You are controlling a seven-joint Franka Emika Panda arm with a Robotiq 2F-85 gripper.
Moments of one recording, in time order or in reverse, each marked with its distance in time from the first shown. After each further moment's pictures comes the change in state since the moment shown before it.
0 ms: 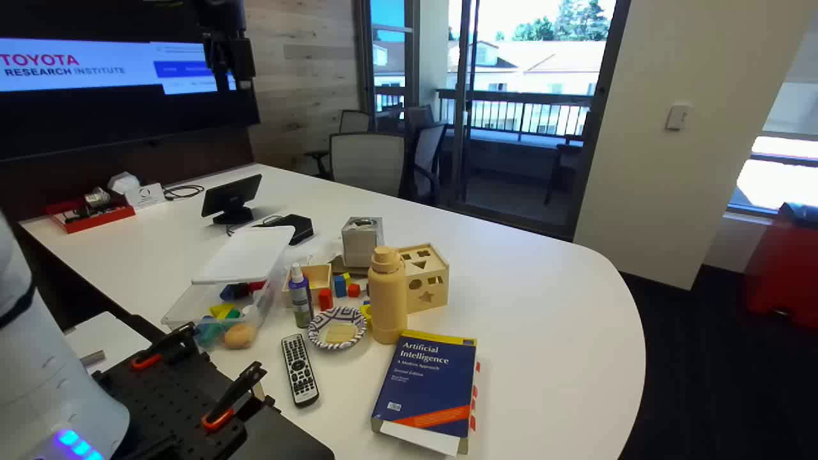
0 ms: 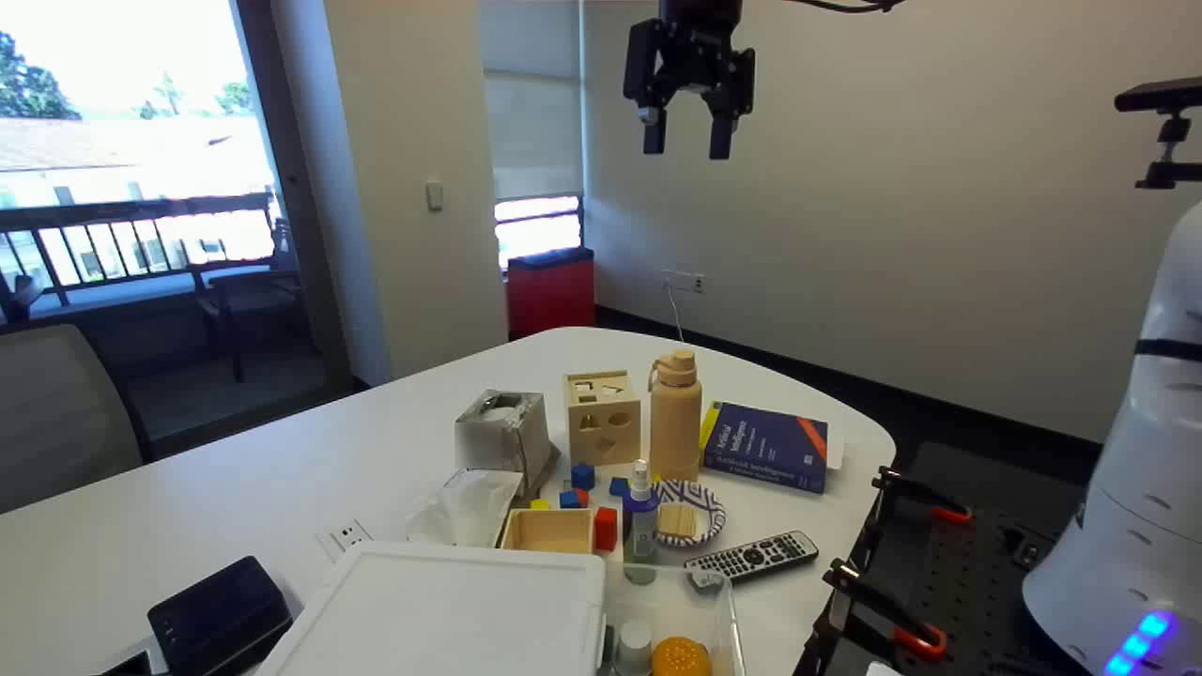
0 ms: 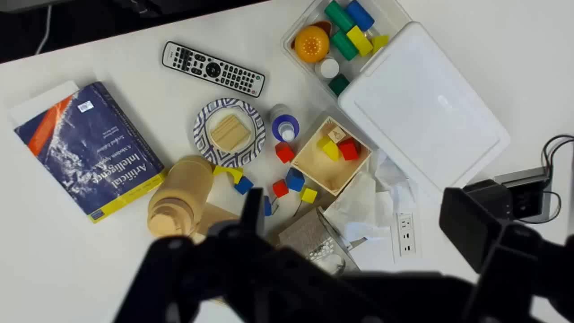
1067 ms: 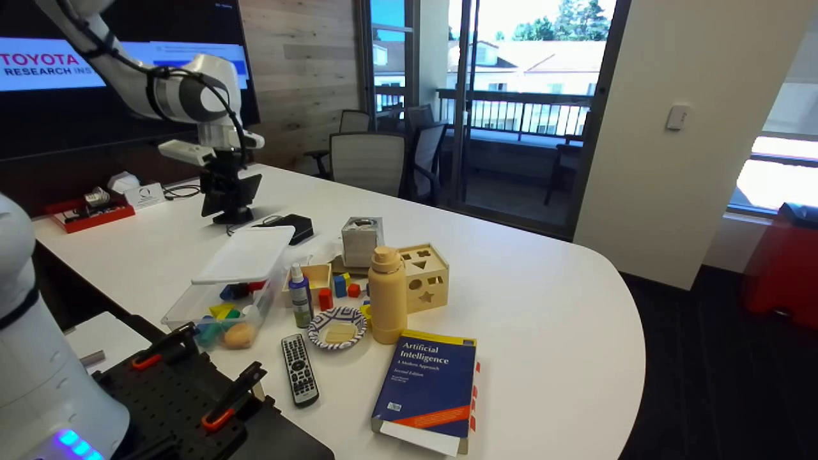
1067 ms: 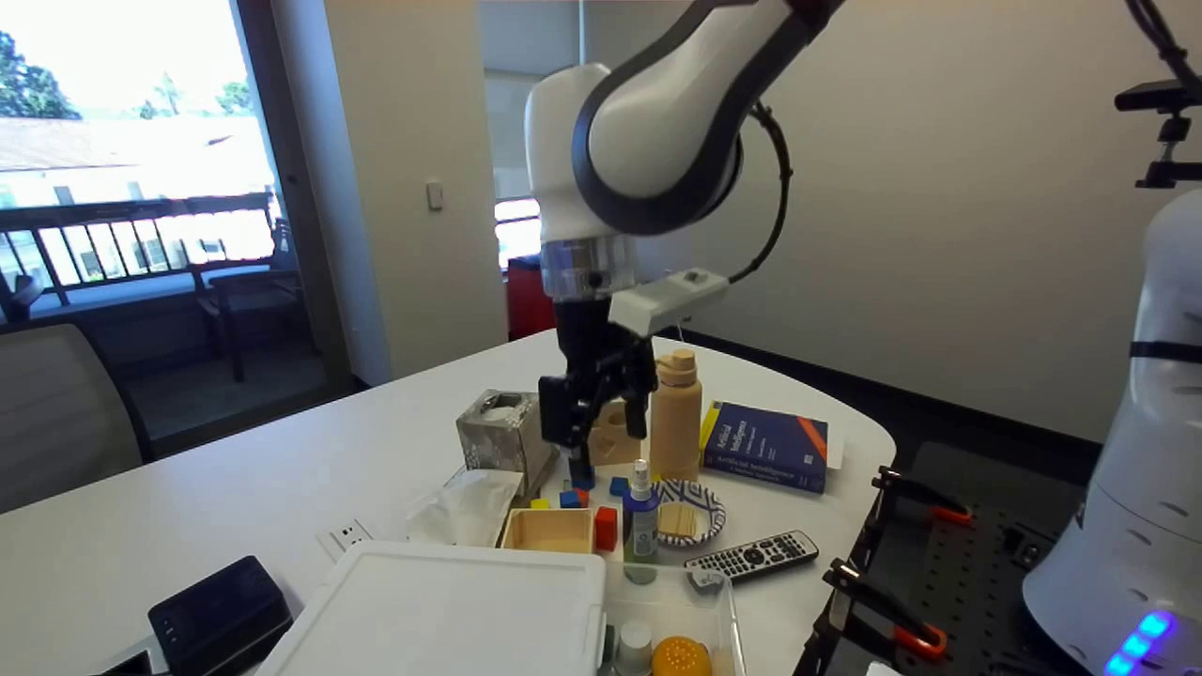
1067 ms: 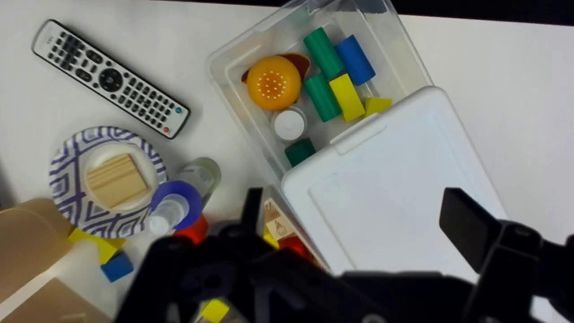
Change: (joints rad) arm 0.162 0.505 0.146 -0.203 -0.024 0.576 -0.004
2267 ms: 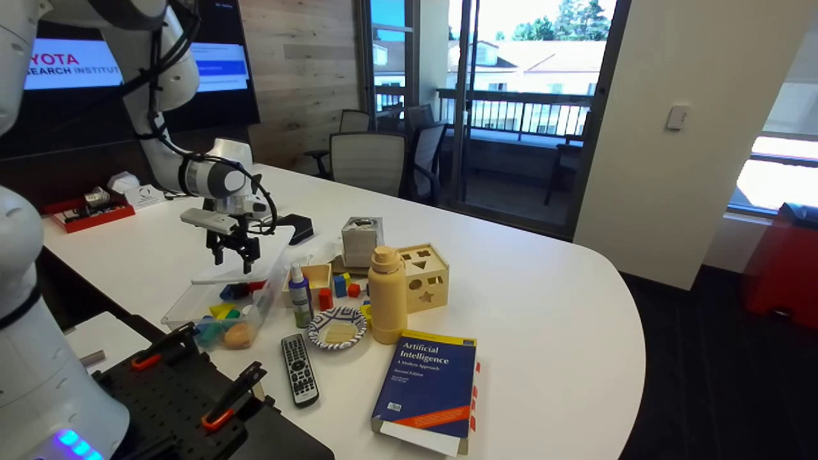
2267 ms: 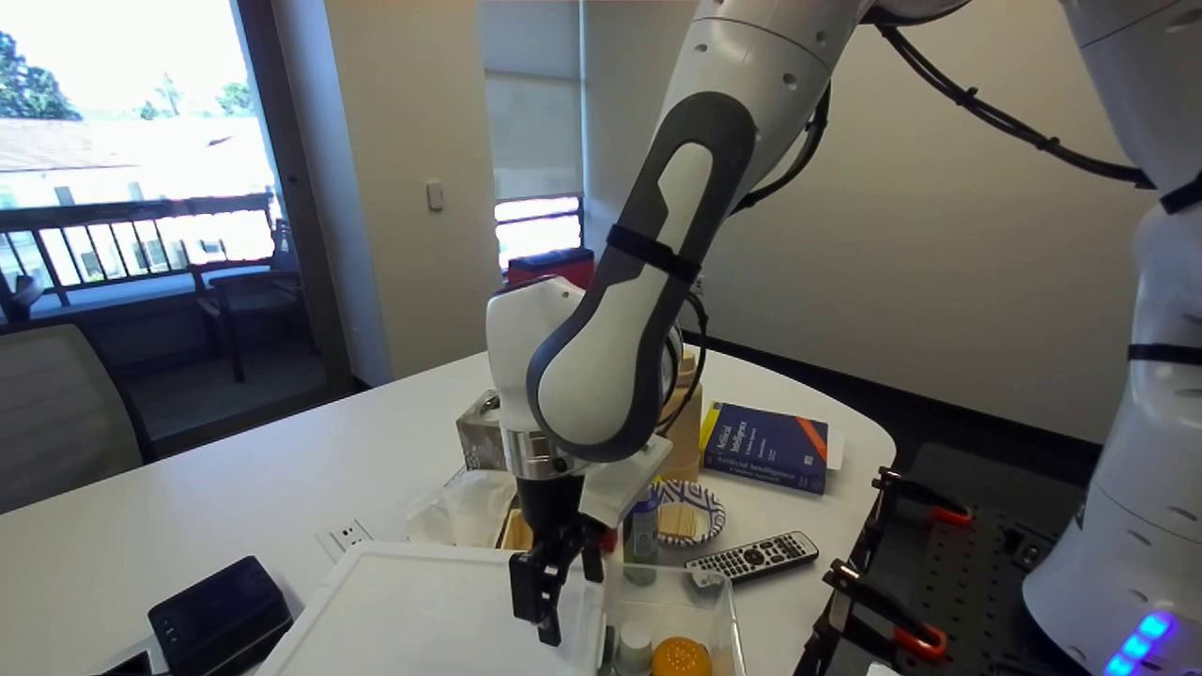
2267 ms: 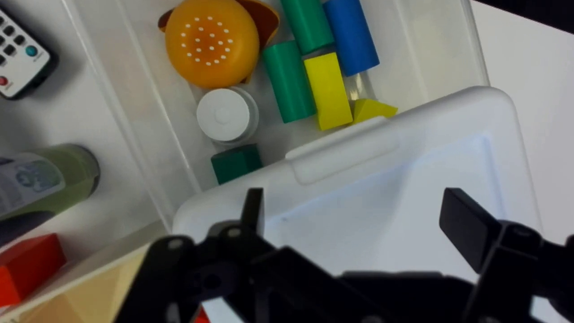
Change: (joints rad) arm 0.080 0.490 -0.019 0.161 -0.055 0.297 -0.143
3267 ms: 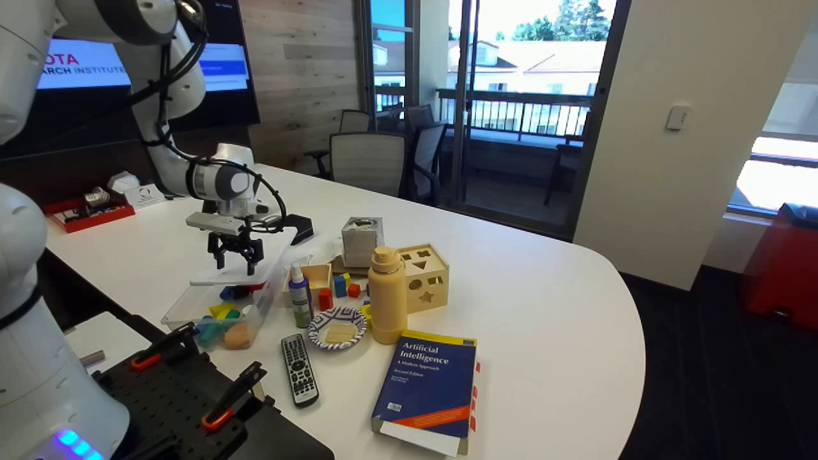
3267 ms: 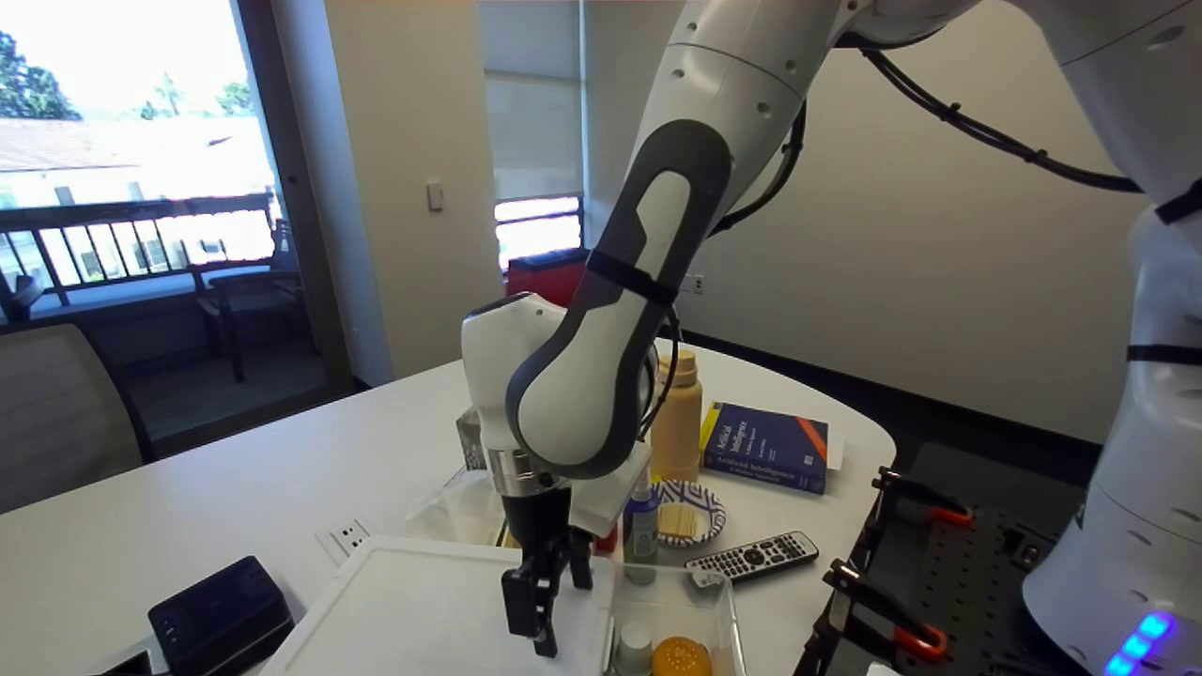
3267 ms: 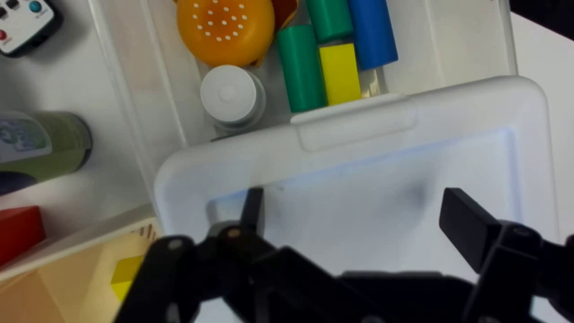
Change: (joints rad) arm 0.031 0.065 -0.023 0.085 -0.055 -0.061 -0.039
